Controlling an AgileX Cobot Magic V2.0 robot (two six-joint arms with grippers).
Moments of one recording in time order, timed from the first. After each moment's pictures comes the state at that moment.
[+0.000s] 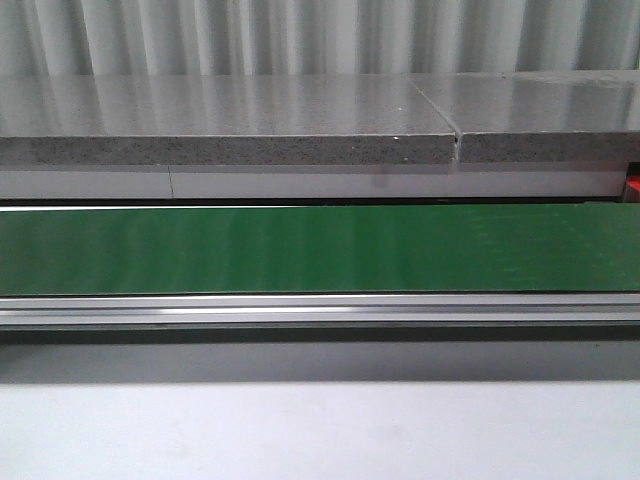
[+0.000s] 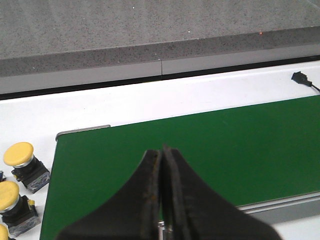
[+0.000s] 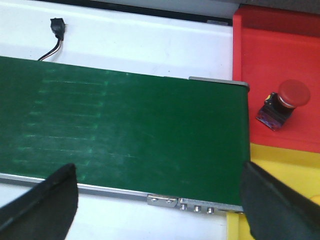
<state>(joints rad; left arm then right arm) -0.19 0.62 -0.49 -0.02 0.31 0.00 -0.24 0.85 -0.72 0.36 0.64 -0.44</state>
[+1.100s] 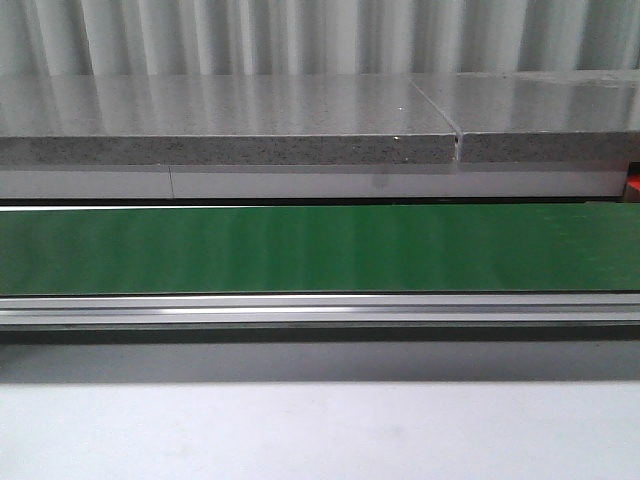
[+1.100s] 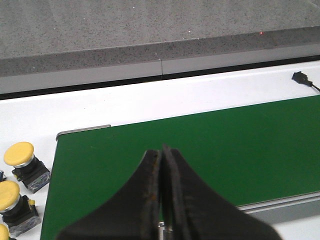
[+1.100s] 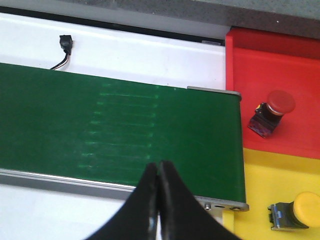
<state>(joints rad) -0.19 0.62 -0.49 -0.02 0.31 0.00 -0.24 0.72 -0.68 0.36 0.65 -0.44</state>
